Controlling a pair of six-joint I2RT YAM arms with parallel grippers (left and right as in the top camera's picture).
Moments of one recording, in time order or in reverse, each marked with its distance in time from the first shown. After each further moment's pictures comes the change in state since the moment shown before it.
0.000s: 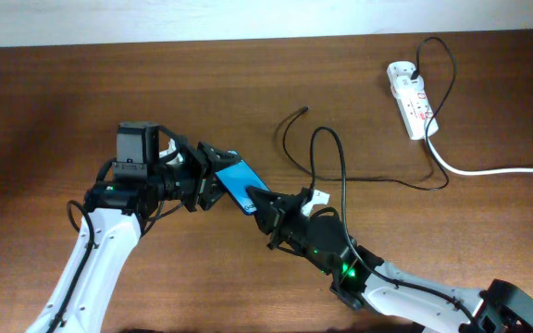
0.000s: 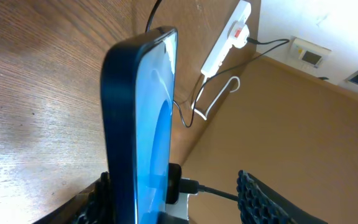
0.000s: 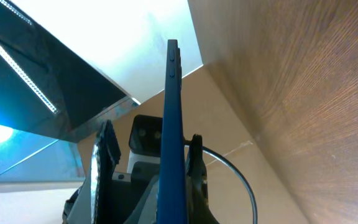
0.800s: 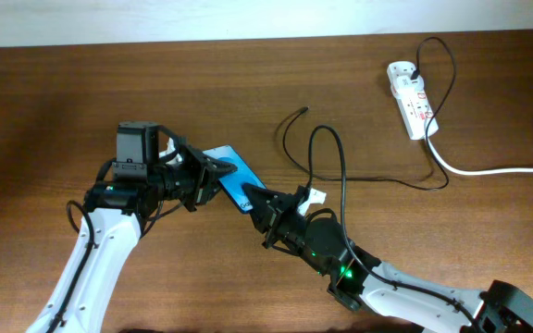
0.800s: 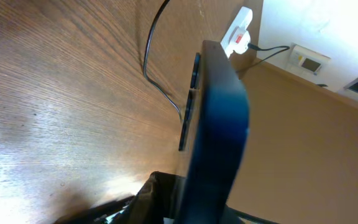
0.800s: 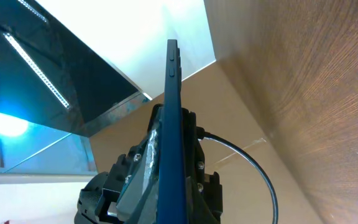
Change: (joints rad) left arm 0.000 0.000 0.000 0.003 -0.015 -0.021; right arm 0.028 0.000 0.021 0.023 0.041 0.005
